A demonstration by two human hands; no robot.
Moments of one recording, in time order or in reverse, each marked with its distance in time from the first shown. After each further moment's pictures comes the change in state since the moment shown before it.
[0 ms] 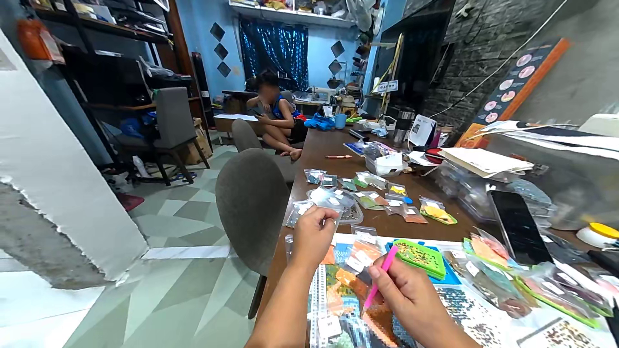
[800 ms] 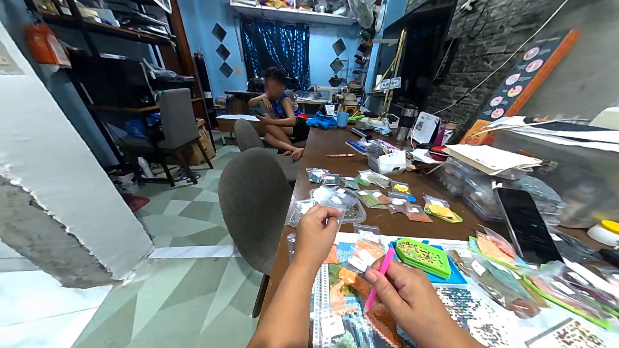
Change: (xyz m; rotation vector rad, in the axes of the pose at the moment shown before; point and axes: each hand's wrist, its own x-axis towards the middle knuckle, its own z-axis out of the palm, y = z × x) left_hand 0.001 0.002 -0.001 0.002 -0.017 -0.013; right_hand 0.001 0.003 0.005 -0.077 -0.018 -0.079
